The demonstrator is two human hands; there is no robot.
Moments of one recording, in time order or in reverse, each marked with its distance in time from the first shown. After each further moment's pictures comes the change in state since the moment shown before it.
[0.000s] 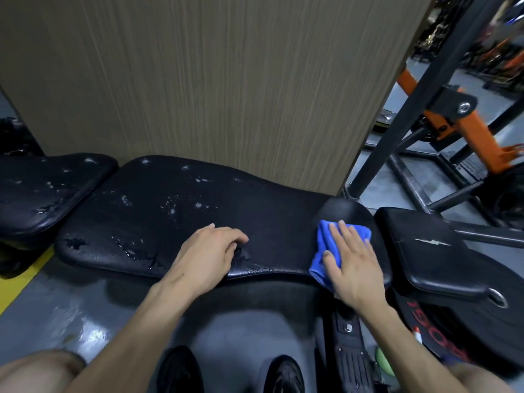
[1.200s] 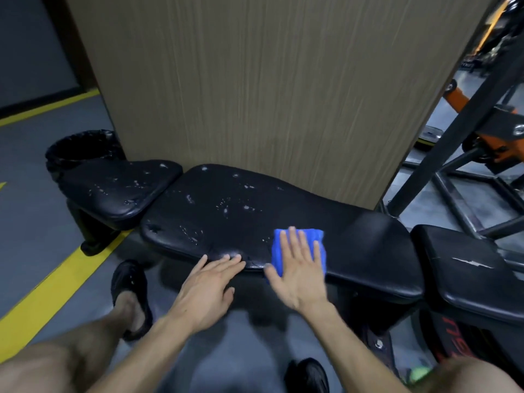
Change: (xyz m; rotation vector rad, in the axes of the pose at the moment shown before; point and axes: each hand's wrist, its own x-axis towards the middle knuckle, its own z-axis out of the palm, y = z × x) left_hand -0.114 -0.037 -0.008 0.144 -0.089 -0.124; right_hand -0.031 -0.160 0.015 0.052 -0.145 -0.291
